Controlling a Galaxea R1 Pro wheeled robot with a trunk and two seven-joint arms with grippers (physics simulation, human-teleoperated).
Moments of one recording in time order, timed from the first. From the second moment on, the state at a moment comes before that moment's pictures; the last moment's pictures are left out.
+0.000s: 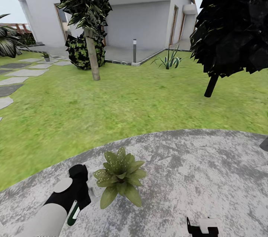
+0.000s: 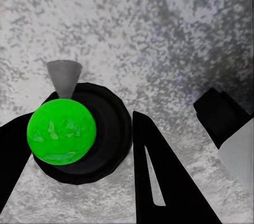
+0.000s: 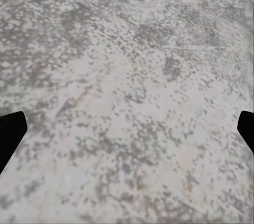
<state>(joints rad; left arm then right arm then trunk) -0.60 -0.02 0.00 -0.85 -1.47 0.69 -1.31 -0.36 -0.06 -0.26 -0.13 0.37 -0.59 -0.19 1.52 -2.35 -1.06</state>
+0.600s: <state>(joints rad) -0.56 0.01 0.01 -0.84 -1.46 0.68 -1.31 -0.36 -0.06 -0.26 -0.13 0.37 -0.59 -0.19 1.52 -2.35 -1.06</state>
